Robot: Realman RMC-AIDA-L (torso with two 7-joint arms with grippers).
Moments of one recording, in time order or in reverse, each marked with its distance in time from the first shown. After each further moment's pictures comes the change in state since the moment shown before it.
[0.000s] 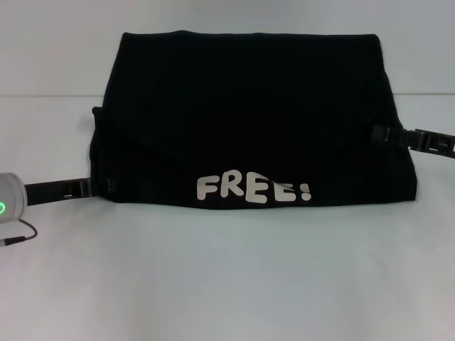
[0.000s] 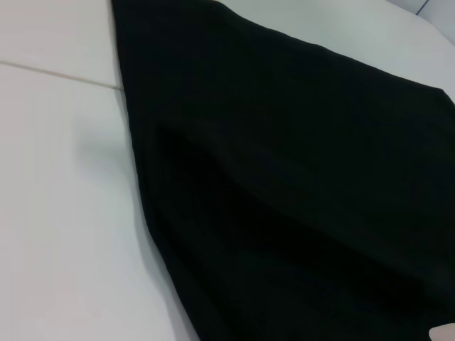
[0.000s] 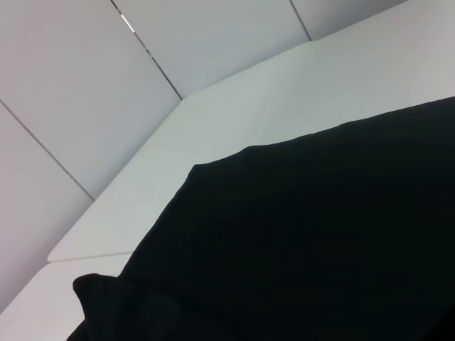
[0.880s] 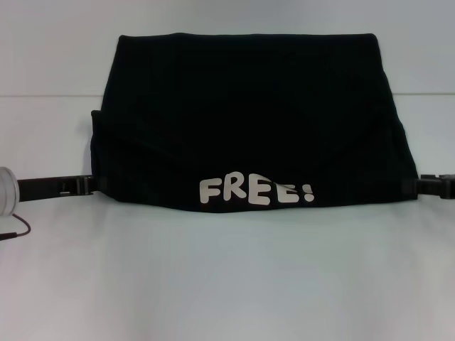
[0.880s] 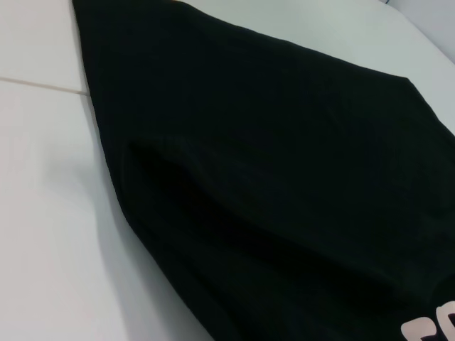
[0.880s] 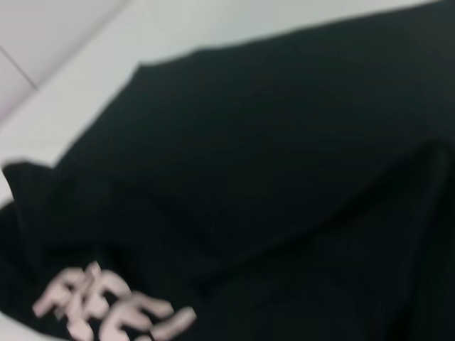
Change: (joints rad) left arm -0.004 0.016 -0.013 0.045 0.027 0.102 -0.007; right arm -0.050 -0.067 -0.146 -0.016 -0.125 0.009 0.031
